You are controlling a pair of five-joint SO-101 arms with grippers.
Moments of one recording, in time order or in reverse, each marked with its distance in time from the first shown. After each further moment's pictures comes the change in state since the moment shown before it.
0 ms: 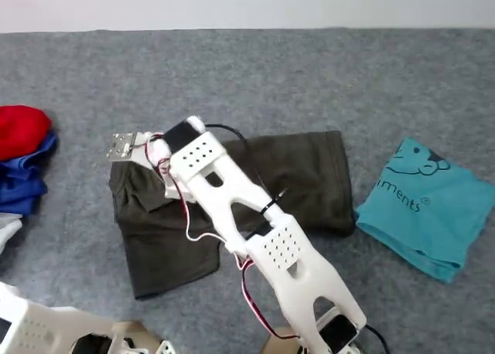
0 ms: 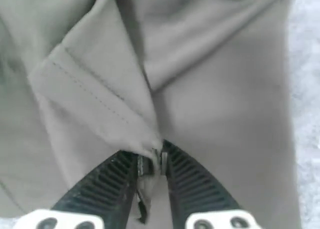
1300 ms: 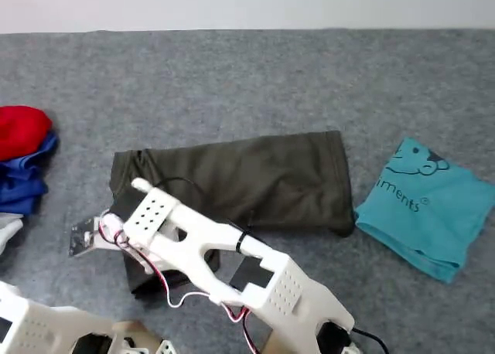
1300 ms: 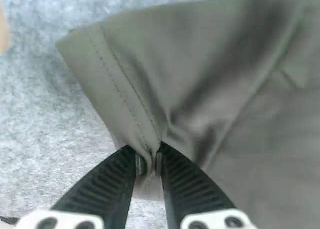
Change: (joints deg) left arm 0.0 0.0 0.0 1.2 0.0; right arm -18.8 -19.0 31.6 0.4 0.0
